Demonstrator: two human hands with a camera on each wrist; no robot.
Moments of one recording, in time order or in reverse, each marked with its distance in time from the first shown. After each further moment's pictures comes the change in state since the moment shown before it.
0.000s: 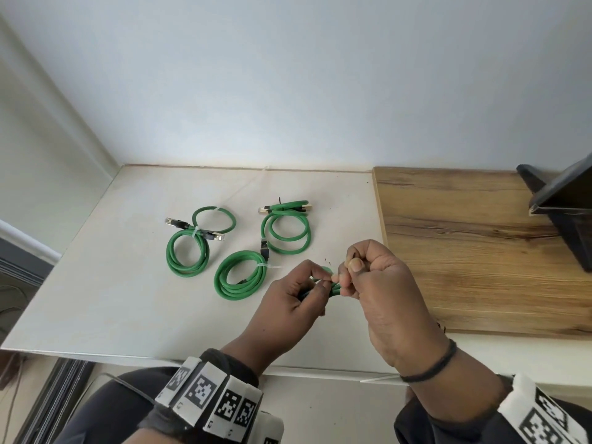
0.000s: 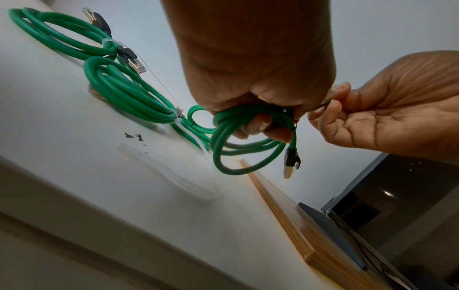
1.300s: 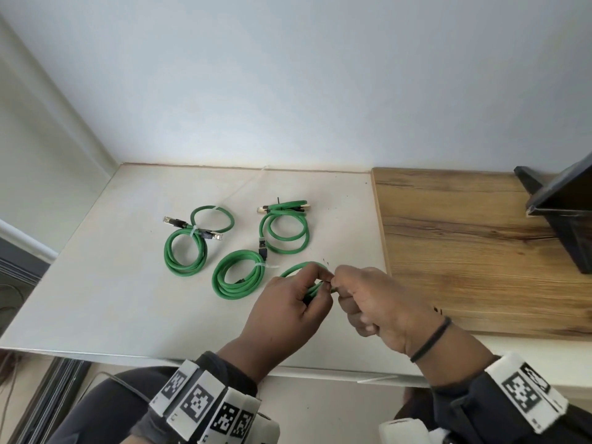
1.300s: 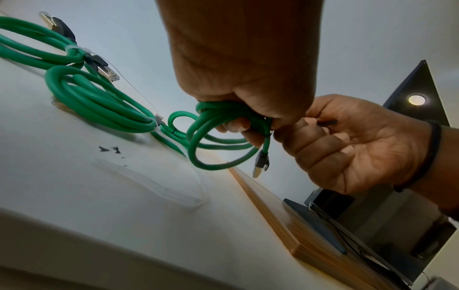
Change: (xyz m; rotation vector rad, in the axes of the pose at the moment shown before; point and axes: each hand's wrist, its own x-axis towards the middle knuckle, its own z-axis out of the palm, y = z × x) left_hand -0.001 0.004 0.001 0.421 0.053 0.176; right_hand 0.012 -0.011 -0.012 -0.296 -0.304 0.507
